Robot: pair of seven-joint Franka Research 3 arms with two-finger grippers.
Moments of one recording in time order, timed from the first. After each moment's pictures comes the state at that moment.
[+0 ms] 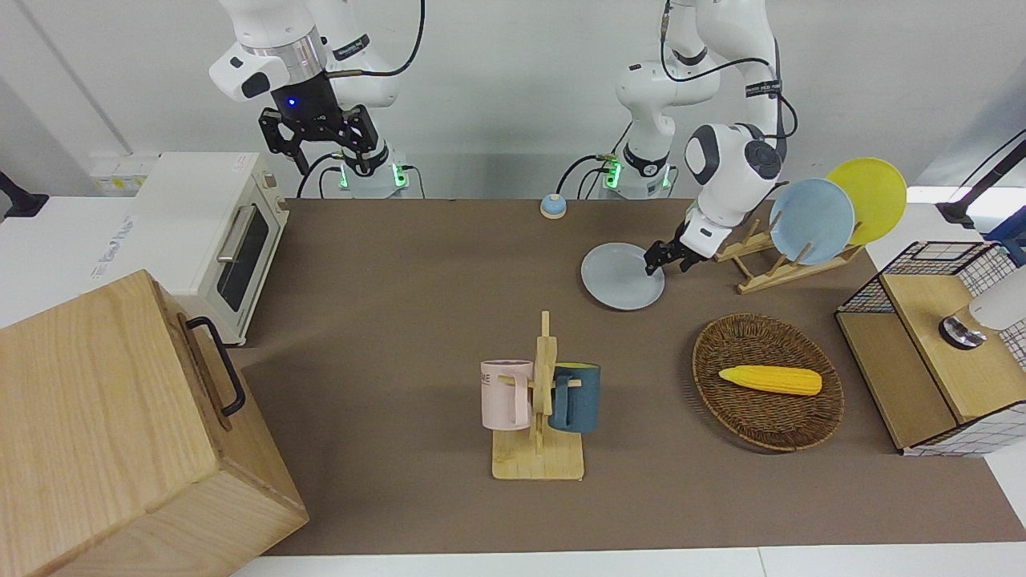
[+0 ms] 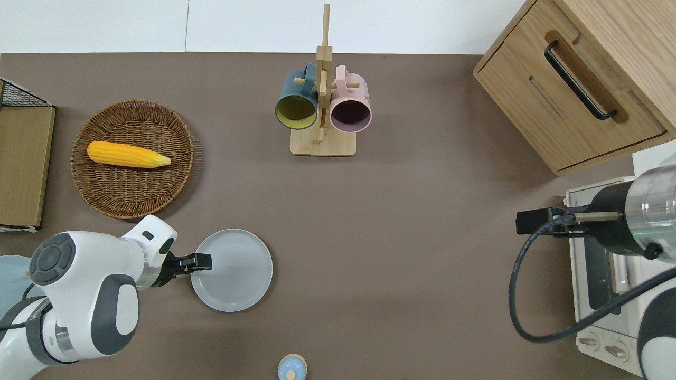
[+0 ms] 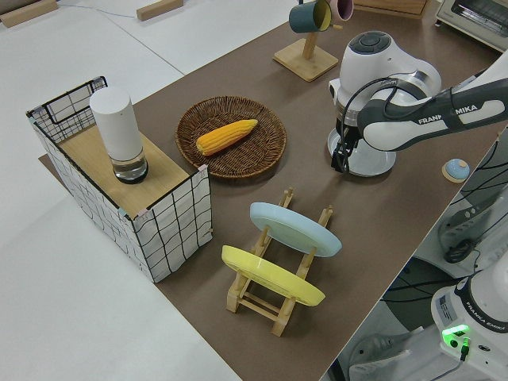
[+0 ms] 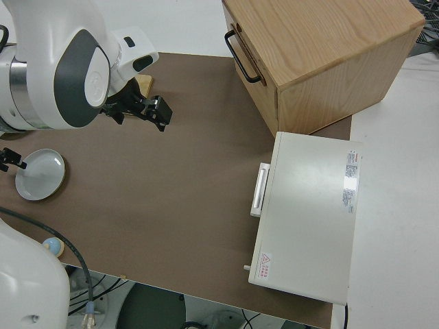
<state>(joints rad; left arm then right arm) 0.10 -0.10 -0.20 -2.48 -0.28 2.28 -0.07 -0.27 -0.13 0.39 -1.63 0.10 1.51 0.18</state>
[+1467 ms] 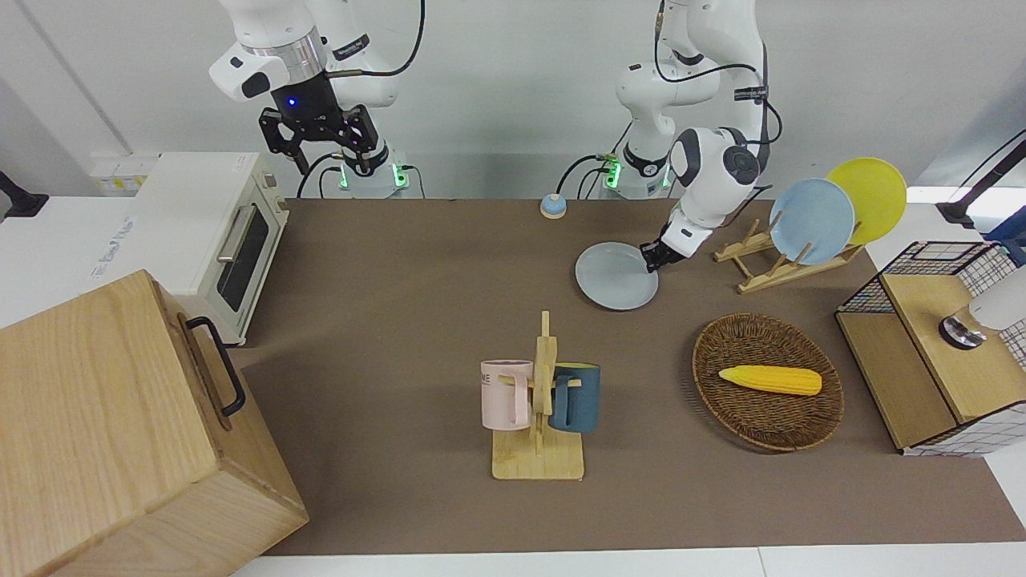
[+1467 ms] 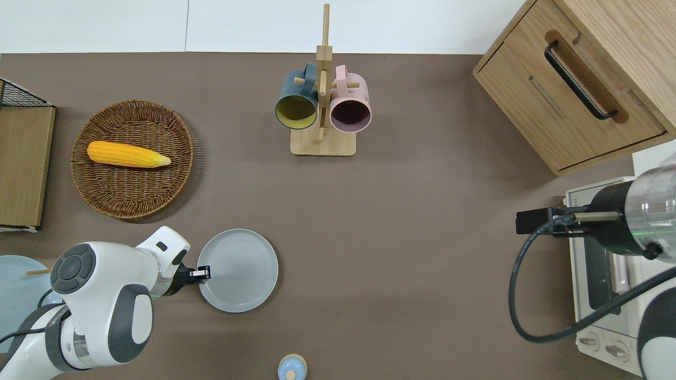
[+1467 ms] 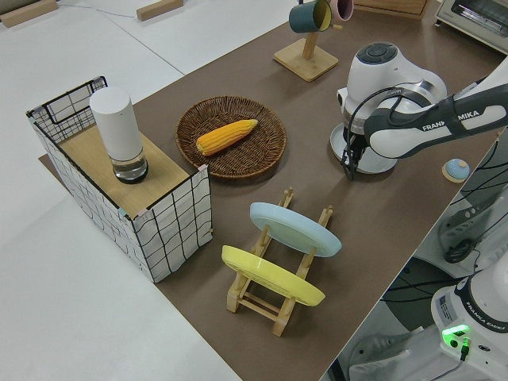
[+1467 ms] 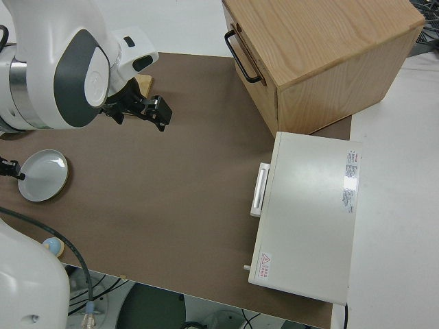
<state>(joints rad) 0.10 -0.11 -0.24 -2.54 -0.28 2.32 -0.05 -0.27 -0.13 0.39 -1.63 0.10 1.51 0.18</state>
